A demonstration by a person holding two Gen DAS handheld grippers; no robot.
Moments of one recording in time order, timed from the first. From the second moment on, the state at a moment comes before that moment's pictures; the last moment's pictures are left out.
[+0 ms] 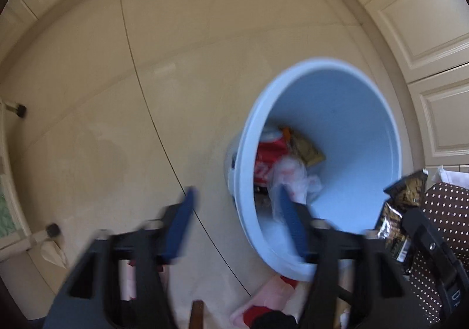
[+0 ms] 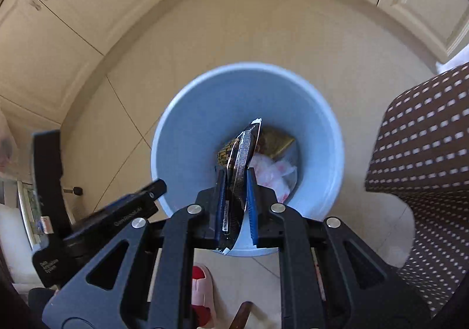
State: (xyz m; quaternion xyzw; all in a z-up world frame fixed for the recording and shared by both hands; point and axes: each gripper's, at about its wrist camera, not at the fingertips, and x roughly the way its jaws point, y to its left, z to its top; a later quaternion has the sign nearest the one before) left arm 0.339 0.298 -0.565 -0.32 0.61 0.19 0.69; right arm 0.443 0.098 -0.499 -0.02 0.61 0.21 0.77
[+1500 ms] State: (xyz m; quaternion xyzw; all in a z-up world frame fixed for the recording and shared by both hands) left arm 0.340 0.234 -0.421 -0.22 0.54 0.16 0.80; right arm 0.395 0.059 -0.380 -0.05 0.49 0.18 0.85
